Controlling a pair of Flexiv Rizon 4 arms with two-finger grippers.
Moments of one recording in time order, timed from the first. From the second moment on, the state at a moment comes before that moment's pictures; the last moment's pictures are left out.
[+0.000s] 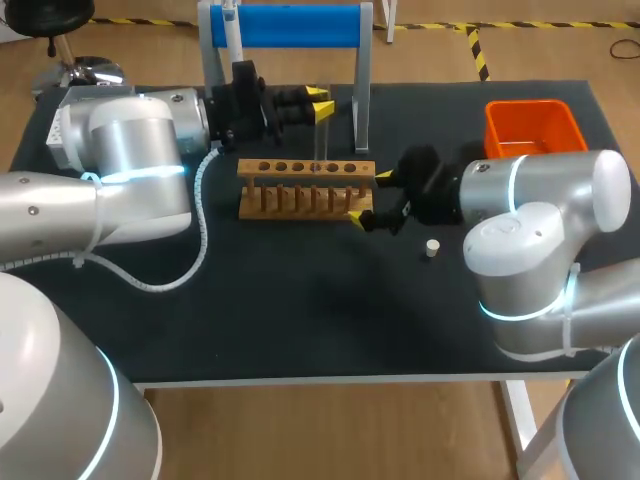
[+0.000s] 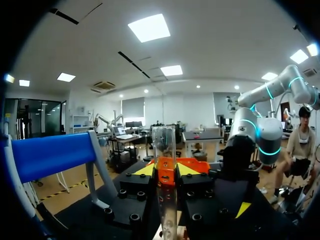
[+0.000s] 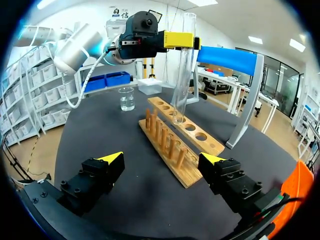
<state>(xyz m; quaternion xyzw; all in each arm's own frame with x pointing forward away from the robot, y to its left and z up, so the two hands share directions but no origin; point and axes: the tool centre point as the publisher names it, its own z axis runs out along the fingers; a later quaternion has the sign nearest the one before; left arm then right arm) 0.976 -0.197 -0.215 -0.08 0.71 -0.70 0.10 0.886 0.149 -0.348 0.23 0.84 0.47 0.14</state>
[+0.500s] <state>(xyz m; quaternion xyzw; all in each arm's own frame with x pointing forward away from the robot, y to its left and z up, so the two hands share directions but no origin) 0.977 -0.192 -0.214 -0.08 0.70 -0.70 0.11 0.886 0.149 -0.348 0.23 0.84 0.47 0.14</state>
